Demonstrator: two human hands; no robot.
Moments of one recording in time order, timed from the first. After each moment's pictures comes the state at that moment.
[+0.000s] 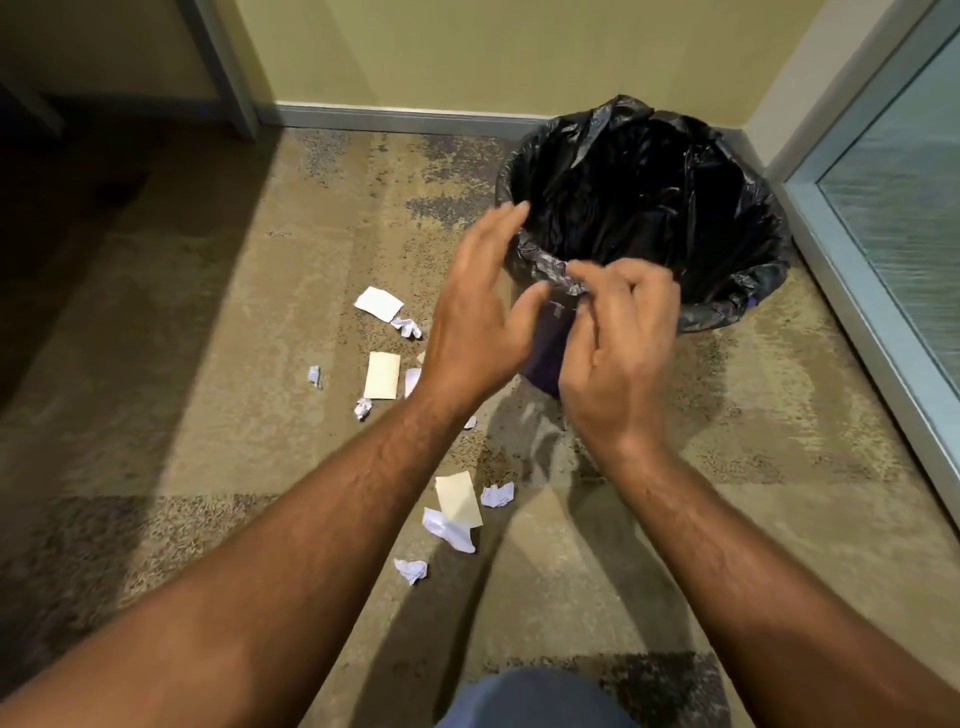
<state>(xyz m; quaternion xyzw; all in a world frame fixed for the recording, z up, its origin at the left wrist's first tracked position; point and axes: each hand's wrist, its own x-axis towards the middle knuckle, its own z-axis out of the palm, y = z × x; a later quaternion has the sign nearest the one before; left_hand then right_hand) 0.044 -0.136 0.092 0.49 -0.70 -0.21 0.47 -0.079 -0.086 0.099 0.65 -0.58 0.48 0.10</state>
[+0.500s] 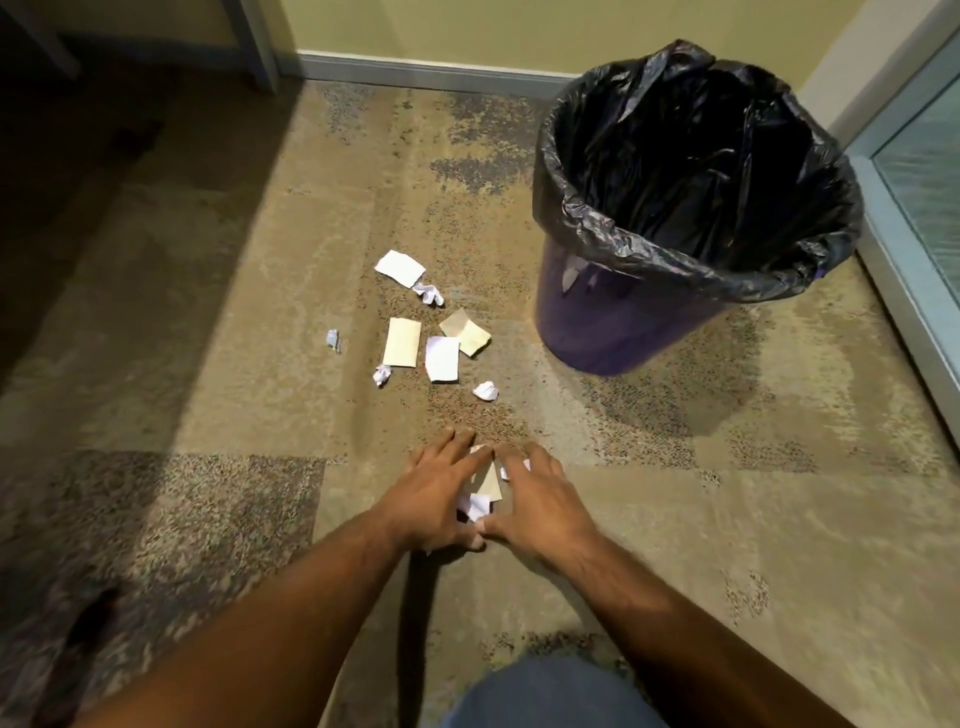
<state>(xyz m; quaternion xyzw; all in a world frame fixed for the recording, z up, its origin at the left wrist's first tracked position) 0.130 -0.034 -0.098 0.50 -0.80 -0.32 -0.07 -0.045 -0.009 -0.069 0.68 -0.66 -0.05 -0.31</state>
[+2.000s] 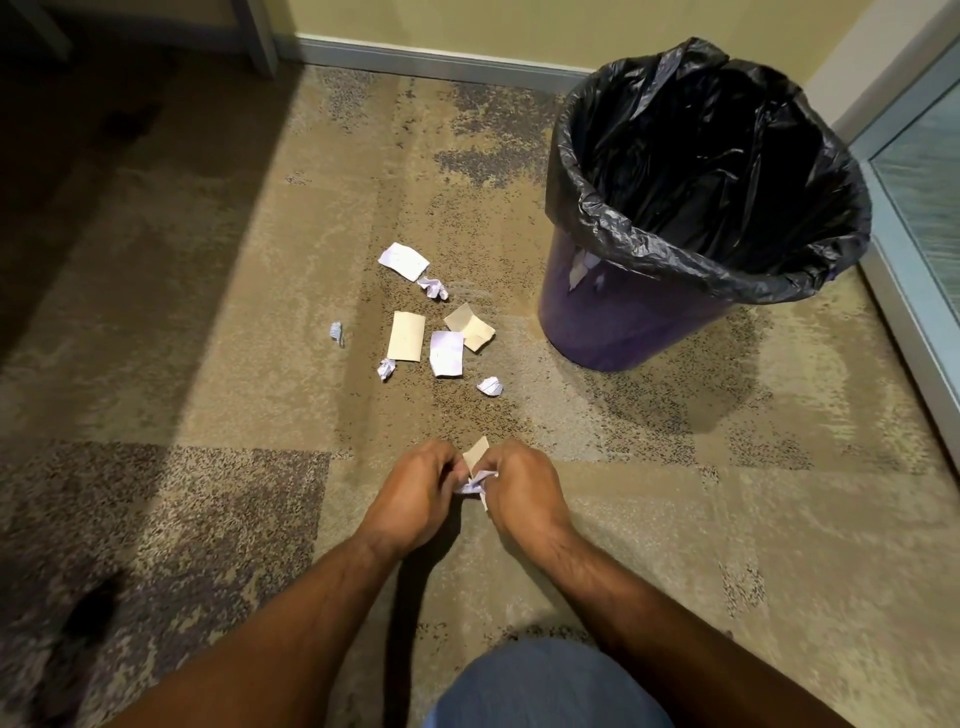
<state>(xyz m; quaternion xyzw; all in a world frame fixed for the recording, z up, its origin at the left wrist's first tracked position) 0.141 -0.015 -0.087 0.60 -0.67 -0.39 0.18 -0.008 -0.012 -0.041 0.62 -0.71 0.09 -0.32</state>
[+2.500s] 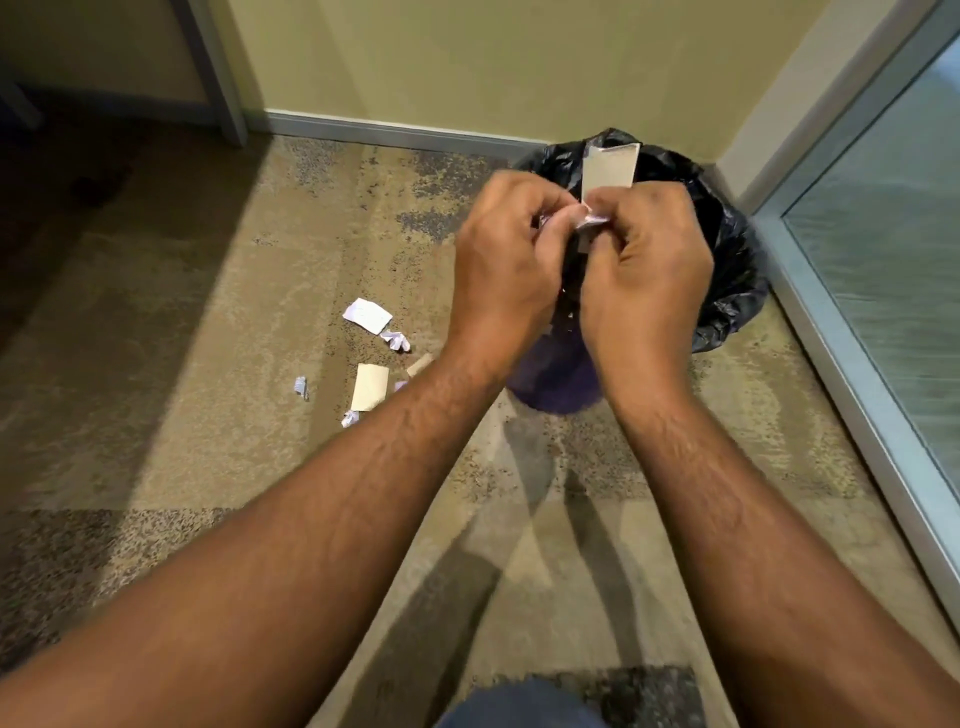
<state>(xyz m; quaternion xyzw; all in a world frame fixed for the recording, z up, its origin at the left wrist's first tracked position) 0.025 -0.159 0.145 0.48 -0.63 -0.19 0.58 -0.070 -0.125 0.167 0.59 -0.63 0.50 0.03</state>
